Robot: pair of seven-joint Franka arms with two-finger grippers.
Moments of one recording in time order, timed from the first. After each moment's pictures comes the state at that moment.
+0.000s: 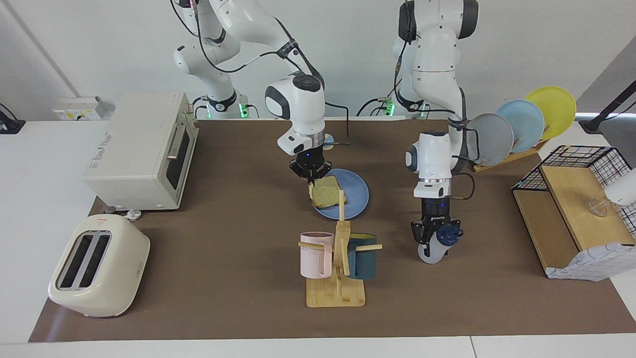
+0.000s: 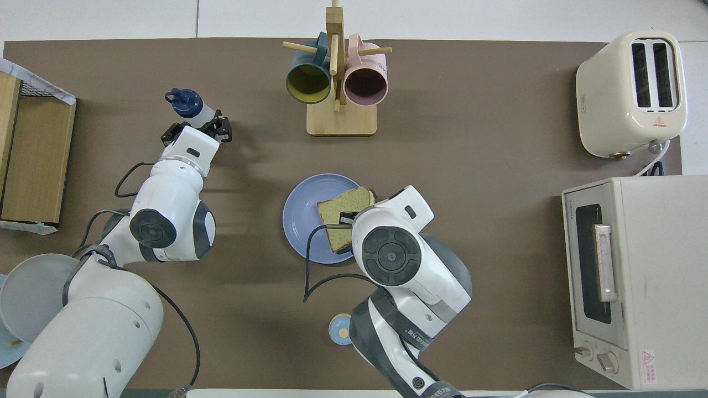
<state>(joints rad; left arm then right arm) -0.62 0.51 0.35 -2.15 -0.26 3.48 -0.14 0.68 0.21 -0.04 -2.06 -0.15 2.44 0.92</state>
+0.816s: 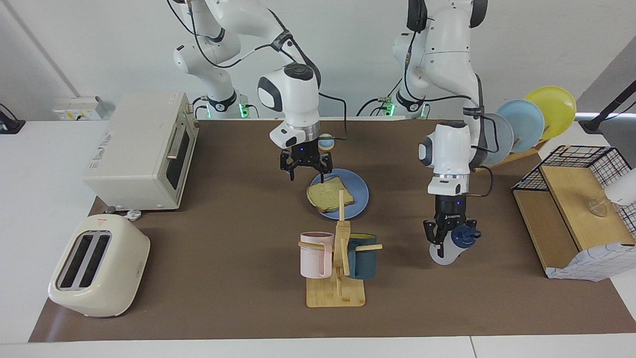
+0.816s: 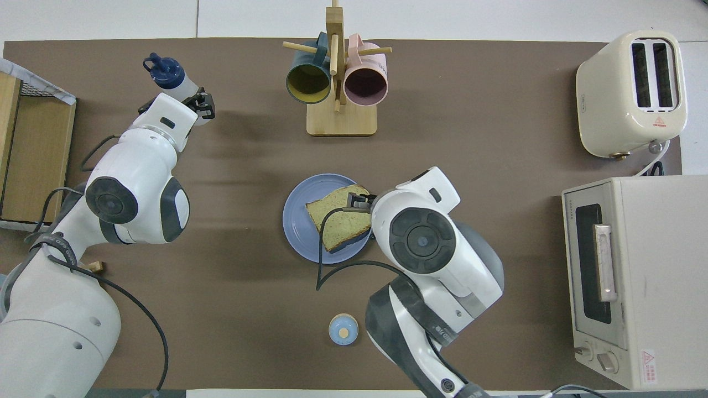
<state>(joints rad) -0.56 0.39 0.36 -2.05 -0.14 3.23 -0.11 0.60 0.13 -0.04 -1.99 -0.15 2.30 0.82</state>
